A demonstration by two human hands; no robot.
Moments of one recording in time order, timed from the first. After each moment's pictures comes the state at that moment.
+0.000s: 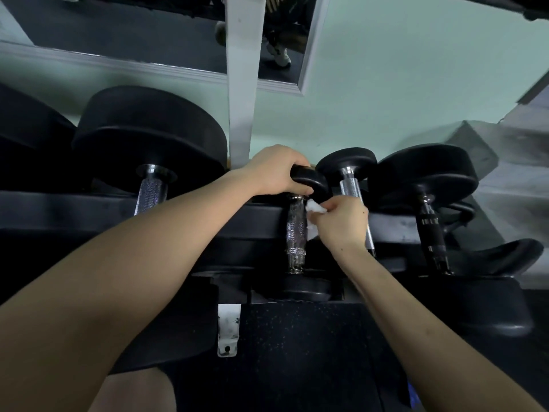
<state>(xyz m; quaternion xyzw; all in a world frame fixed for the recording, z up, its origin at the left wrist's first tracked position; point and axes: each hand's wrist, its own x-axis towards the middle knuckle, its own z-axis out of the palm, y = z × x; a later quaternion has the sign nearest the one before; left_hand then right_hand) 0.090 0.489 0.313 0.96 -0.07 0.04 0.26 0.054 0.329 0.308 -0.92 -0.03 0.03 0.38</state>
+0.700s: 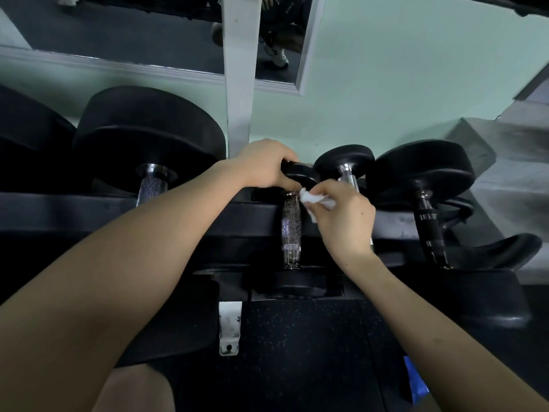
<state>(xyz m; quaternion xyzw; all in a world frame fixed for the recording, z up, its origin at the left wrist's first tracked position) 0.084 0.502 0.324 0.97 -0.05 0.01 0.22 0.050 0.325 0.301 -0.90 -0.19 -0.15 0.36</state>
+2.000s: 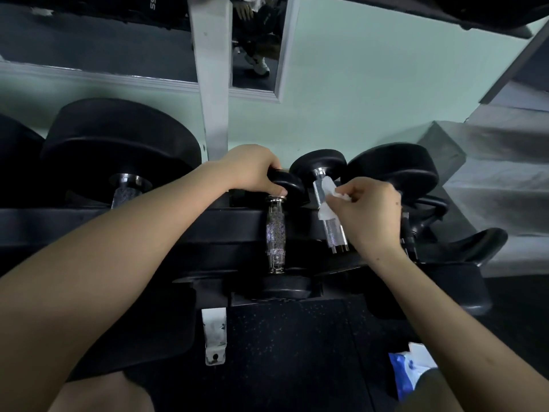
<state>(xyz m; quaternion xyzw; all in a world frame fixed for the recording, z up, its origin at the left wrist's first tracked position) 0.093 0.484 0.335 0.99 -0.06 -0.03 0.14 0.053 0.276 0.345 -0.90 -0.12 -0.15 0.39</state>
